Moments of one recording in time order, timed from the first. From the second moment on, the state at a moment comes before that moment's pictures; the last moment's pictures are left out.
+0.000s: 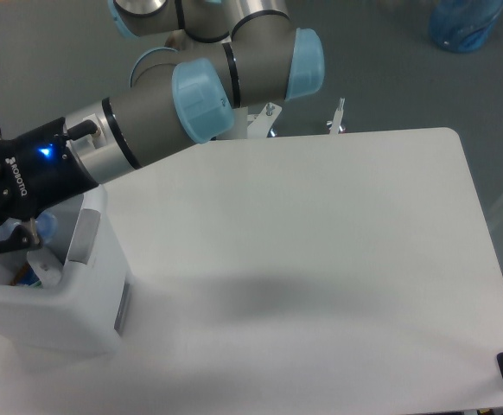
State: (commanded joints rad) arm 2.23 -1.88 -1.46 -0.82 0.24 0.75
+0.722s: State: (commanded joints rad) arm 2.44 -1.84 -1.49 -0.82 0.30 0.76
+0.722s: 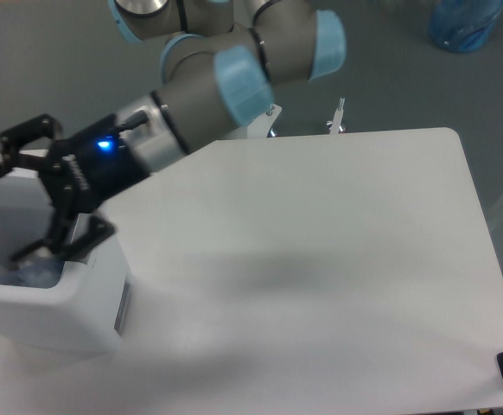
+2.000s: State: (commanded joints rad) arm 2.59 -1.92 -1.59 -0.85 1.55 1.28
